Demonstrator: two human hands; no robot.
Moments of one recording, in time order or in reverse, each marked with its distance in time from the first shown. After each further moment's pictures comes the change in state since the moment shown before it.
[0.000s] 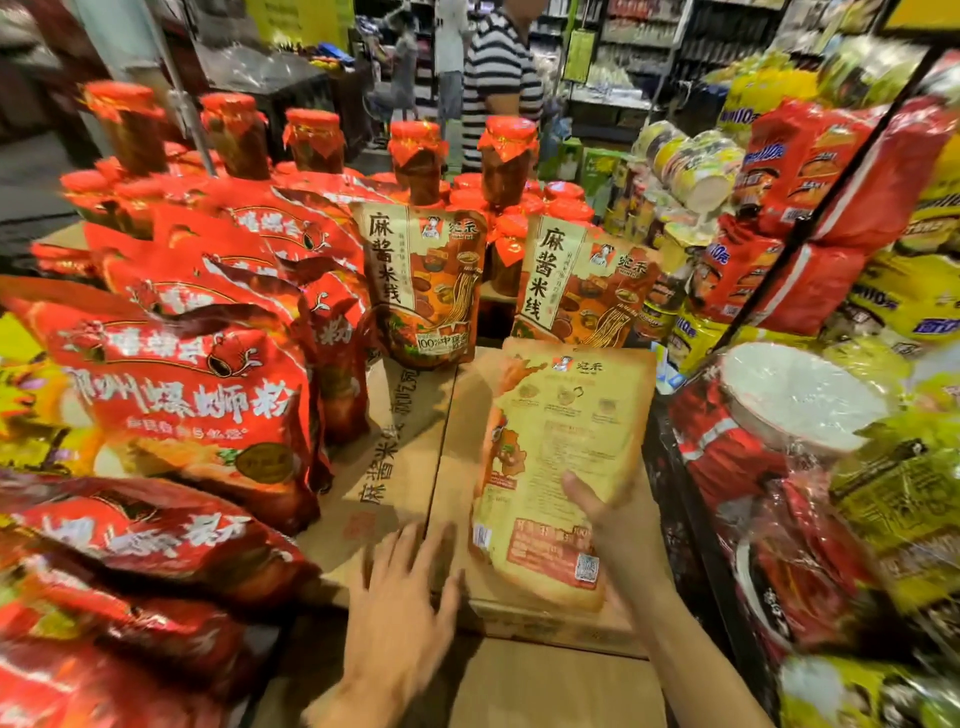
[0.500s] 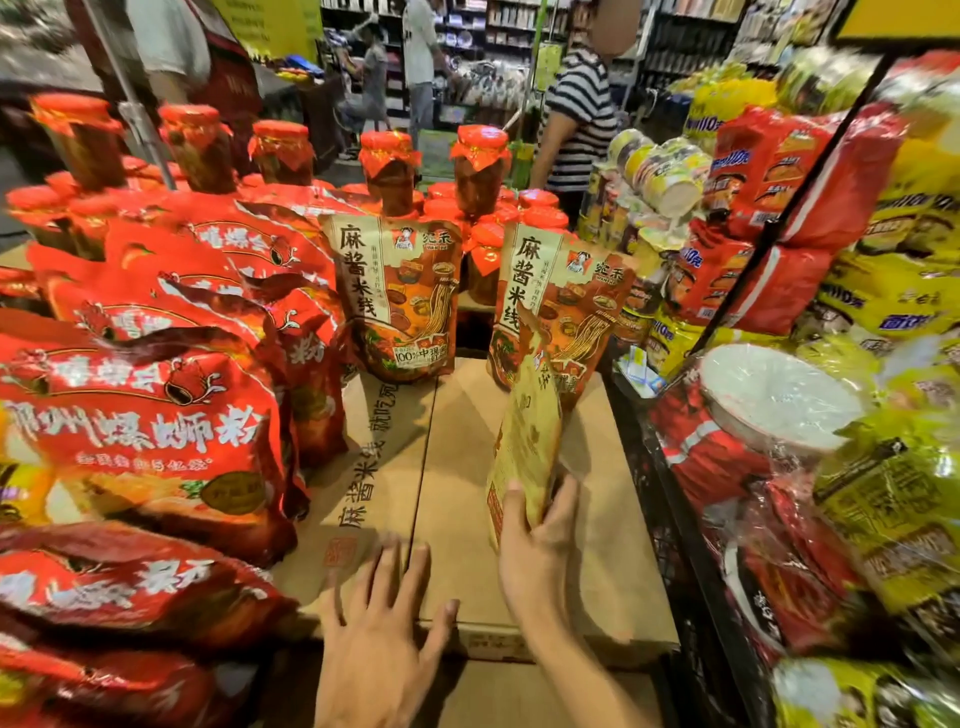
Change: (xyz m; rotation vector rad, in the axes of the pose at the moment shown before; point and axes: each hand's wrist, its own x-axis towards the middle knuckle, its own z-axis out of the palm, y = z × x) left_hand 0.007 -0.015 0.018 0.184 0.018 -0.006; right_hand -0.011 0.034 0.060 -0.328 0.139 -0.181
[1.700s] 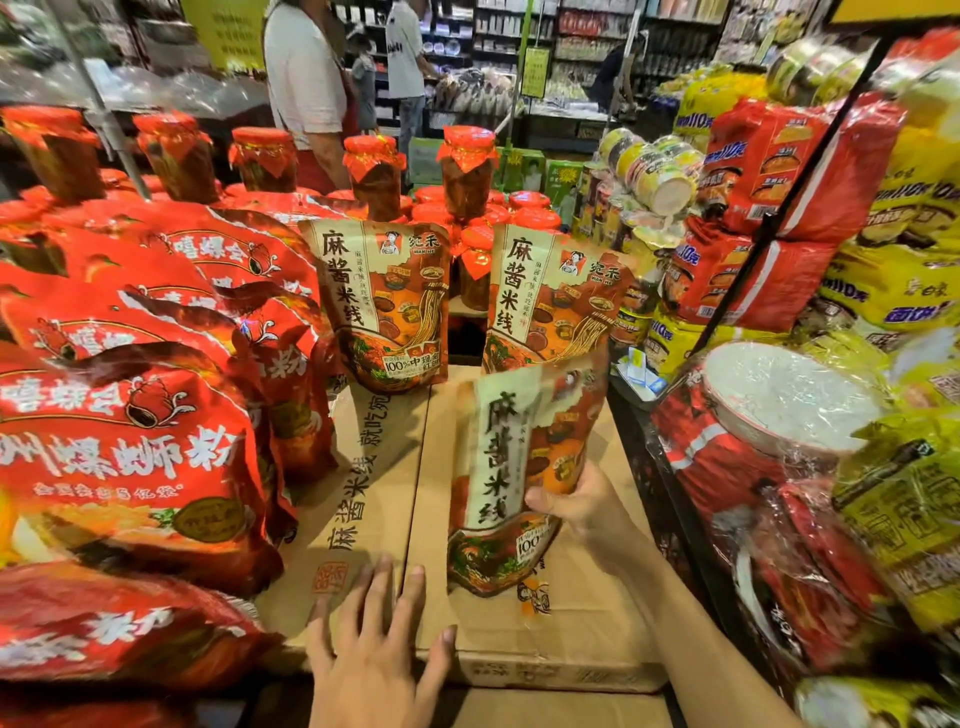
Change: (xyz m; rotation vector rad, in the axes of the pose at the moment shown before) left_hand 0.006 0.001 0.019 0.006 0.233 0.043; right_hand 0.096 0.022 -0.052 0.400 -0.626 -0.024
